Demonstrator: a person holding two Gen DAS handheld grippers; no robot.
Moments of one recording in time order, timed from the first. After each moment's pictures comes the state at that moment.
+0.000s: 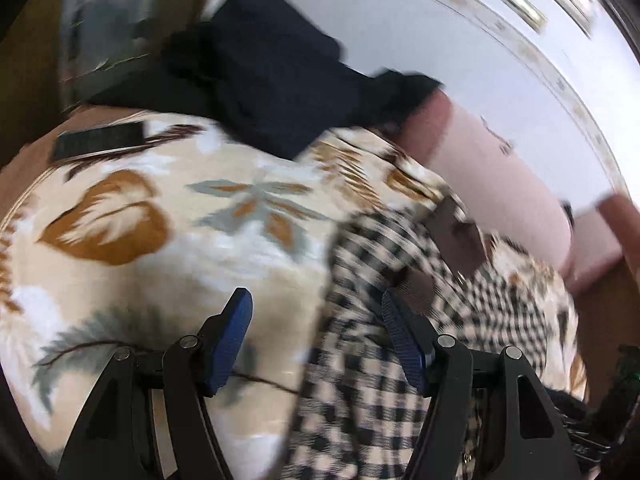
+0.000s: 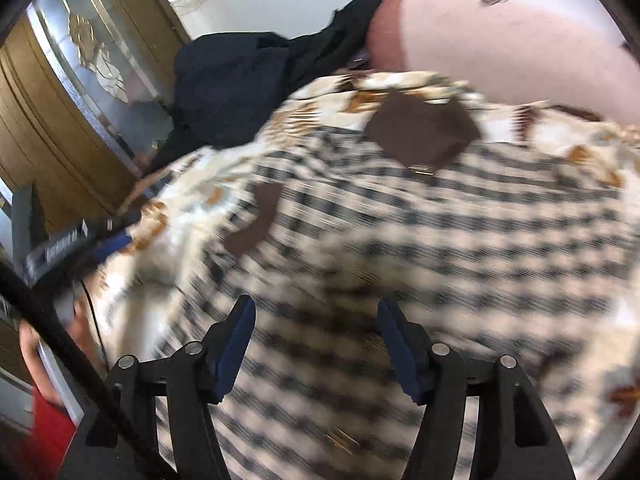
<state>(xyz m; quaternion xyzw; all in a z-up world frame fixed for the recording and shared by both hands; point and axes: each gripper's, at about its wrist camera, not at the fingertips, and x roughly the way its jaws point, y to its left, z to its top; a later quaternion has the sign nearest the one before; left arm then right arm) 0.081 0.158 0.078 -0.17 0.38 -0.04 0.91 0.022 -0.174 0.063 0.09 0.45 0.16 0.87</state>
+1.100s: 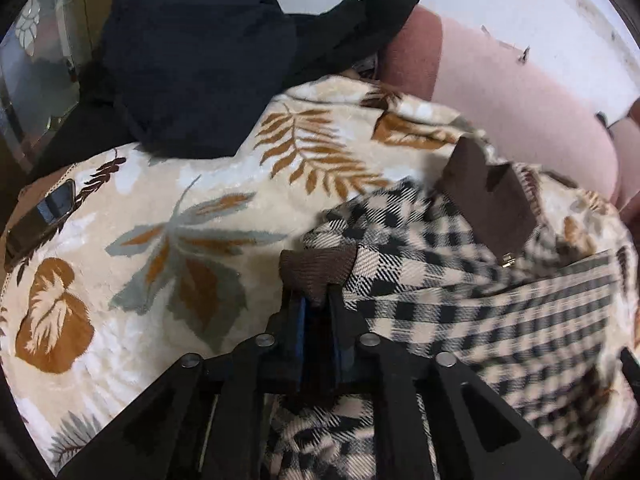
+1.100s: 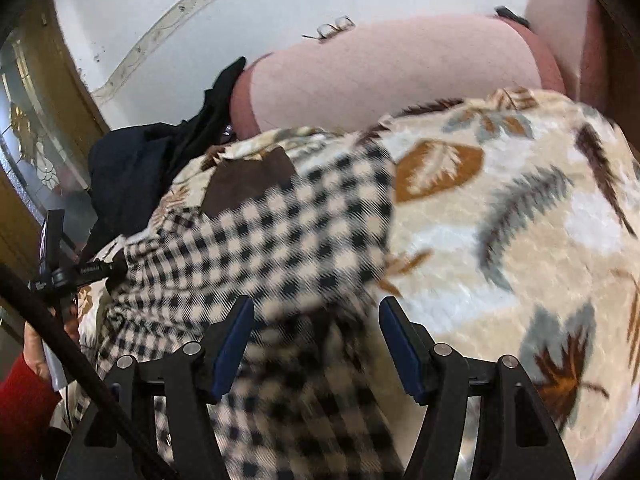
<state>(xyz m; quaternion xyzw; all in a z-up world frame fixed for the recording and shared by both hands) 0.198 0.092 0.050 -0.05 0.46 -0.04 0.89 0.039 -0.295 0.050 0.16 0.37 0.04 0.91</state>
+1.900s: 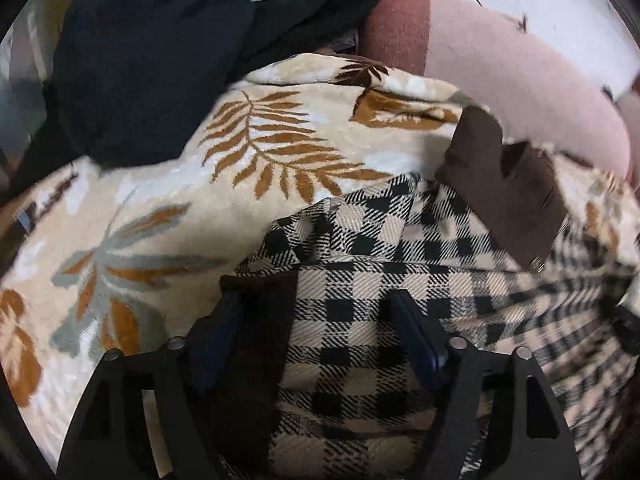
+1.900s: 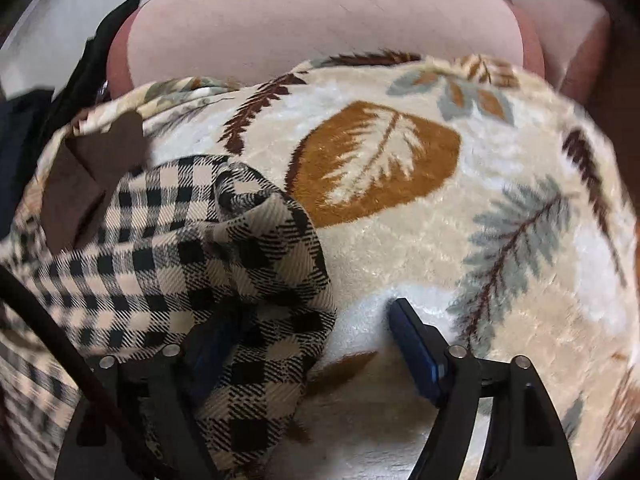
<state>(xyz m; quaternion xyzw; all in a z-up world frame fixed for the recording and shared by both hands) 0.239 0.043 -0.002 0.02 0.46 -0.03 0.89 0.152 -0.323 -0.024 0.08 0.48 -0.13 0.87</state>
